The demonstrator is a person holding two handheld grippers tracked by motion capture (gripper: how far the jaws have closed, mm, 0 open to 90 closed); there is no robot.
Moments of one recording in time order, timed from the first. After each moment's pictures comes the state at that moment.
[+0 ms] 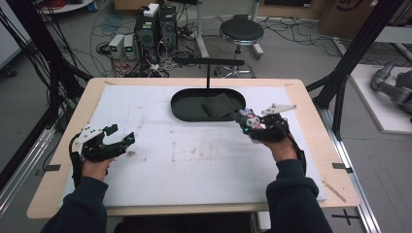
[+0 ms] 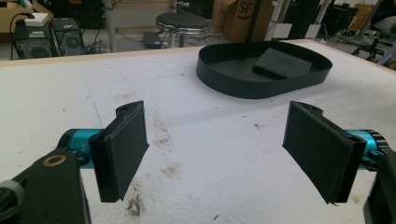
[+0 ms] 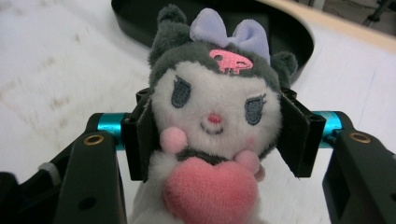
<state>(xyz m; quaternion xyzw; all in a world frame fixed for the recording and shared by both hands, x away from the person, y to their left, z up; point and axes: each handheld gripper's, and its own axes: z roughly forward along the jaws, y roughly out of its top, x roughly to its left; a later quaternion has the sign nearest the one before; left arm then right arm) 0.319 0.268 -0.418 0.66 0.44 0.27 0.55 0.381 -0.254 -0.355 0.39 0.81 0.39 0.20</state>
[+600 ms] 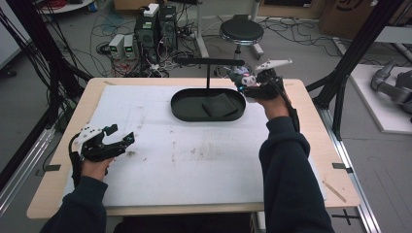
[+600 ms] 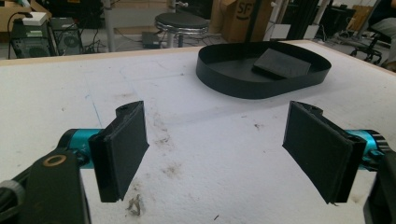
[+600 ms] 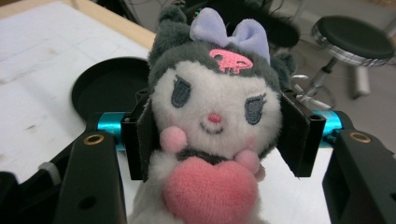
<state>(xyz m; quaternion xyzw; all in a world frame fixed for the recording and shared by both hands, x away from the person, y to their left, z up) 0.321 0.270 -0.419 0.66 0.44 0.26 0.55 0.463 -0.227 -0.280 0.38 0.79 0.40 0.27</state>
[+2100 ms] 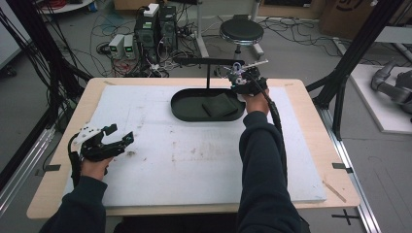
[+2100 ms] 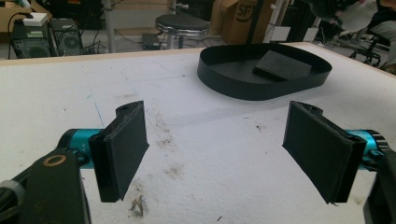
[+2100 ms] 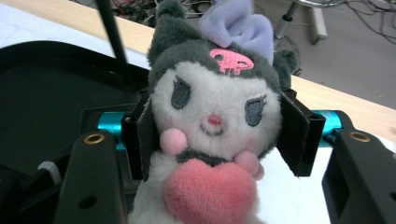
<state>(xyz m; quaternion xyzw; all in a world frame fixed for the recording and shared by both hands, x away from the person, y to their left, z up) 0.321 0.272 -0.420 0.66 0.44 0.26 0.55 0.518 -0.194 -0.336 0.49 0.76 0.31 0.28</state>
